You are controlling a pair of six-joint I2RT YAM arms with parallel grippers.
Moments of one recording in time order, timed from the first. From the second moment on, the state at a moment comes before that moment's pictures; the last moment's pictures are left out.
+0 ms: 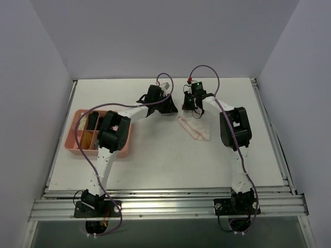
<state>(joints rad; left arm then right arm) -0.49 2.45 1.87 -0.04 0.39 -0.55 0.30 2.29 1.70 -0.23 -0.15 0.31</state>
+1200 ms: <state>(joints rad) -0.50 2.50 1.86 0.09 0.49 -0.62 0.30 2.17 1.59 -0.19 -0.19 0.40</state>
